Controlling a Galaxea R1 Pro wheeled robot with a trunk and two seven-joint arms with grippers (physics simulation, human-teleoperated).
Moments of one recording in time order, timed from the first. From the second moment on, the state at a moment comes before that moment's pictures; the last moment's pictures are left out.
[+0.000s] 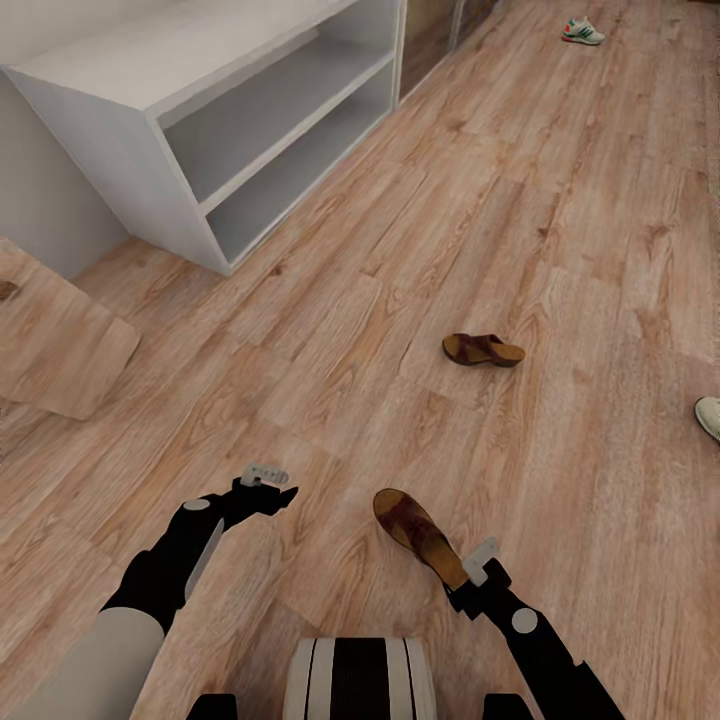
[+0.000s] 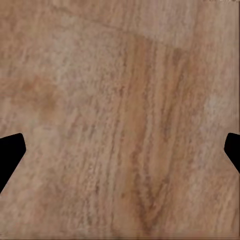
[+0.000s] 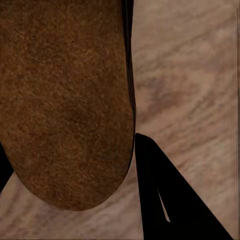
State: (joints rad) left arm -0.65 0.06 -0.05 -0.88 -0.06 0.33 -0.37; right arm -0.37 -0.03 0.00 -0.87 0.55 0.07 0.25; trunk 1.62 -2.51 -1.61
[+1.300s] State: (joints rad) left arm -0.53 0.05 -0.05 -0.35 -0.01 -0.20 -0.15; right arm -0.29 -0.03 -0.35 -0.71 0.40 -0.30 0.25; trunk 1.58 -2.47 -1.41
